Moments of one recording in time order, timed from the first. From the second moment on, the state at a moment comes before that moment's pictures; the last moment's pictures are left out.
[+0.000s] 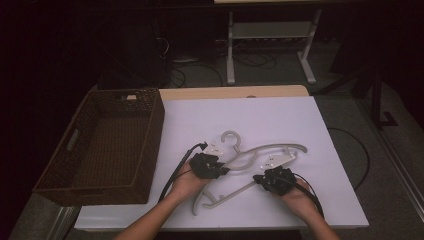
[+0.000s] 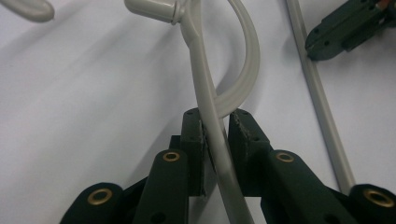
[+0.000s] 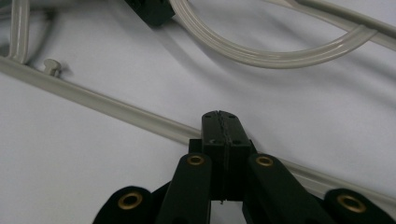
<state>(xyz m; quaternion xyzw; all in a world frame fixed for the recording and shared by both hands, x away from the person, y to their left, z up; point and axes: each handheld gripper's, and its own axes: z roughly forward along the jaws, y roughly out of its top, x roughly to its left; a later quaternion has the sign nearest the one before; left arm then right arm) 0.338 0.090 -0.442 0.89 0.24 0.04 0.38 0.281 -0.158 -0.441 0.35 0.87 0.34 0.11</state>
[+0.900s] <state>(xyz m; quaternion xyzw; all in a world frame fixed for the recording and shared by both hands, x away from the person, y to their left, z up) 0.341 0.101 -0.430 0.88 0.28 0.08 0.39 0.272 -0.169 -0.426 0.34 0.84 0.40 0.11</state>
